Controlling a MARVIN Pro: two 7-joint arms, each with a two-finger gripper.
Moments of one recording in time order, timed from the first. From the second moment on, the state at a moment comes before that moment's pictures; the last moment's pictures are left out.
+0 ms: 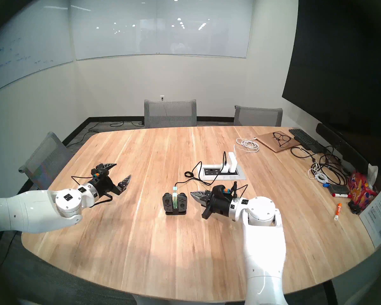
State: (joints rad) left arm 0.65 -0.47 0.05 -1.51 -0.90 -0.37 0.31; right arm -1.45 -1.63 1.83 -1.47 -0.32 -0.01 1.25
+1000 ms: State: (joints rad) left arm 0.65 -0.47 0.05 -1.51 -0.90 -0.37 0.31; right arm -1.38 -1.64 1.77 -1.33 -0.40 -0.03 1.19
